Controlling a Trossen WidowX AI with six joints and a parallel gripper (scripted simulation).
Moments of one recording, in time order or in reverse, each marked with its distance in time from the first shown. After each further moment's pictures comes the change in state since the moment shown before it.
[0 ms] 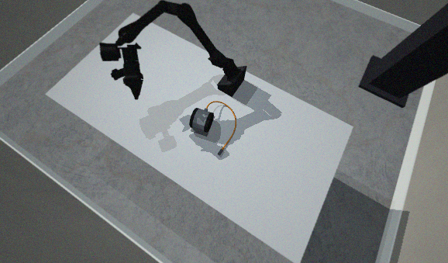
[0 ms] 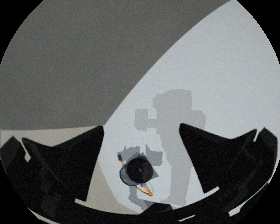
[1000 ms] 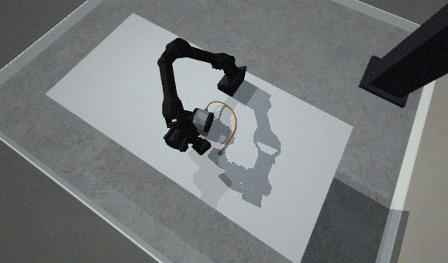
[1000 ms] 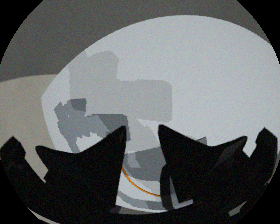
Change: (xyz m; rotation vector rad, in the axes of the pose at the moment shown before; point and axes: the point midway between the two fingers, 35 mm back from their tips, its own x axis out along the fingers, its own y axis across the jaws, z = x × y) arm 0.237 0.131 -0.220 -0.393 0.409 -0.428
